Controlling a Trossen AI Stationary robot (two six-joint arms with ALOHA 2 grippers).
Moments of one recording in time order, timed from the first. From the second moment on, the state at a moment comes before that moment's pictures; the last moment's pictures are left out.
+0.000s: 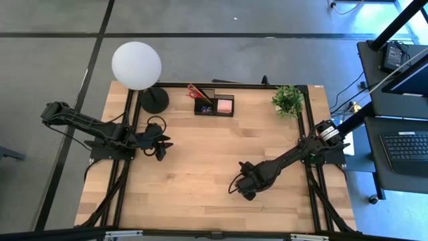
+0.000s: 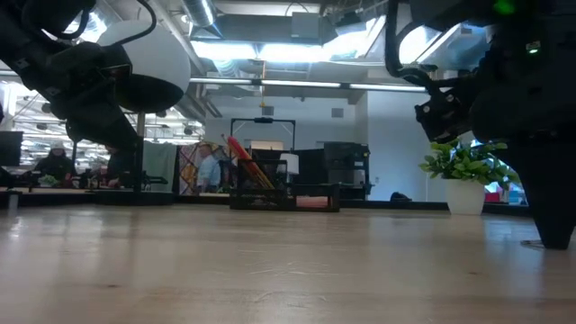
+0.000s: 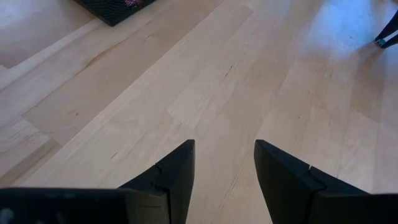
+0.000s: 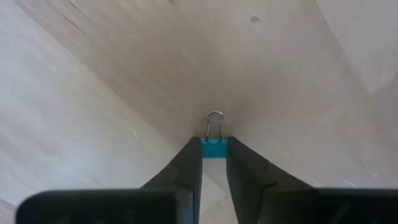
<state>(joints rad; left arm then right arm) -0.23 0.69 0.30 -0.37 -0.43 -0.74 0.48 1.91 1.17 -0.87 0.00 1.22</state>
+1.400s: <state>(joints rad) -0.23 0.69 0.30 -0.37 -0.45 -0.74 -0.22 2.04 1.54 -0.31 0.27 0.39</state>
